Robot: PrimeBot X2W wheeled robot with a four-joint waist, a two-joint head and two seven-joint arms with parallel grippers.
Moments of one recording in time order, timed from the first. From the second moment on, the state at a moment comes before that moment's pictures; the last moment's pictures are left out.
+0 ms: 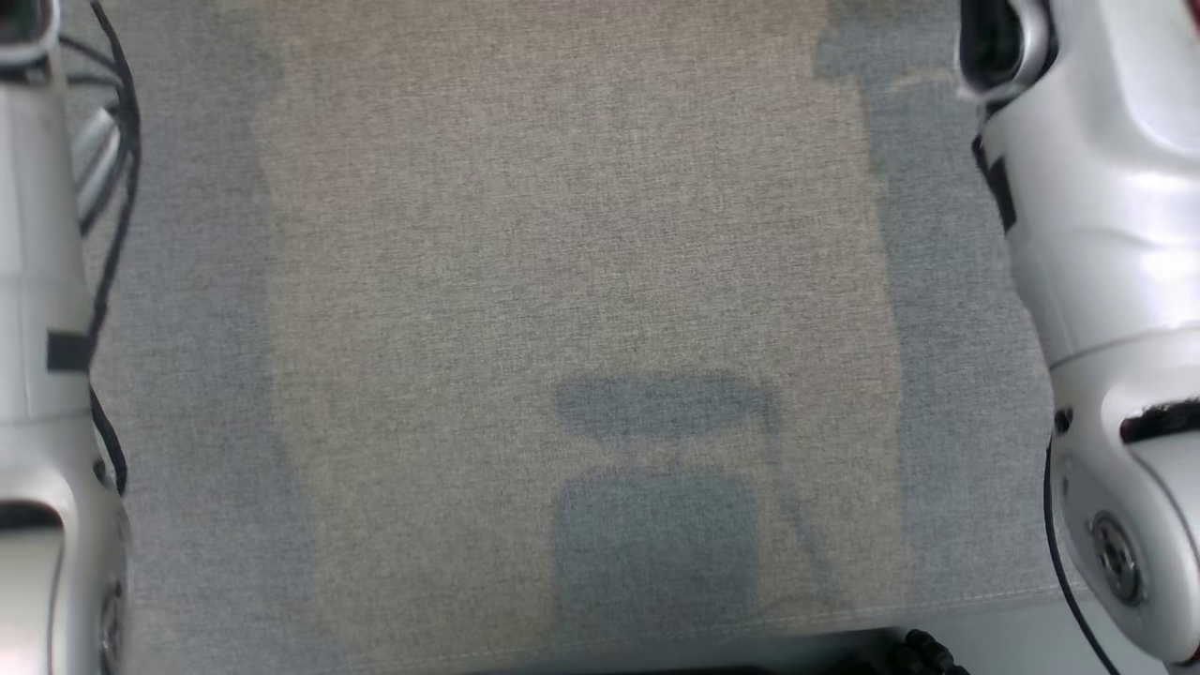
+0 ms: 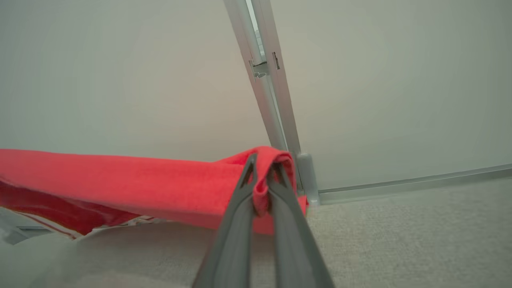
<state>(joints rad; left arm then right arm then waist) -1.26 0.23 -0.12 0.60 -0.81 -0.12 -0.26 -1.28 -0.06 0.05 0.87 0.34 0.13 -0.23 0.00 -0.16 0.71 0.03</state>
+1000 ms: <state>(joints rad) 0.11 0.19 -0.23 -0.06 -0.87 -0.03 -0.25 -0.18 -0.15 0.05 0.20 0.54 0.13 -0.25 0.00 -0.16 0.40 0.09</state>
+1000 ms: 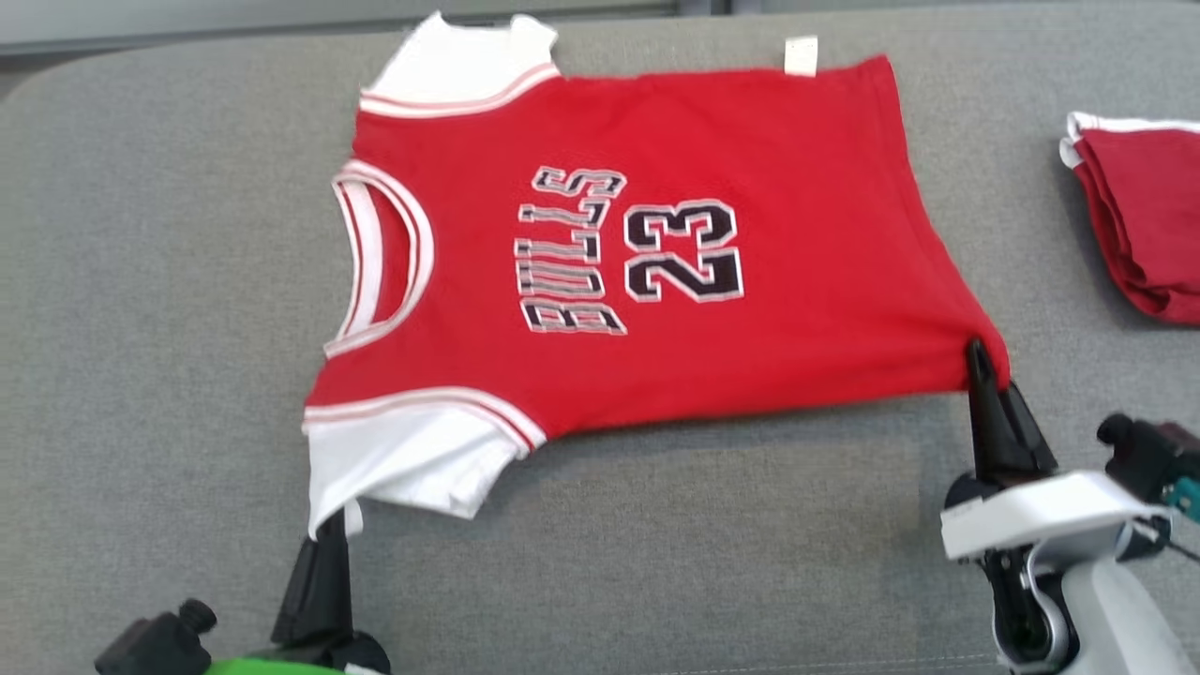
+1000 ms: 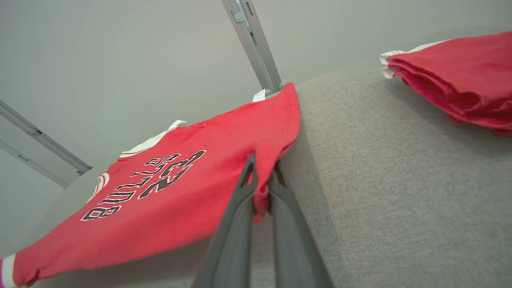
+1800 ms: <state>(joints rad) 0.33 0.22 -0.23 -0.09 -0.87 -0.01 -0.25 0.16 -0.05 -0.03 0.02 0.50 0.13 -0.10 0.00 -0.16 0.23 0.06</state>
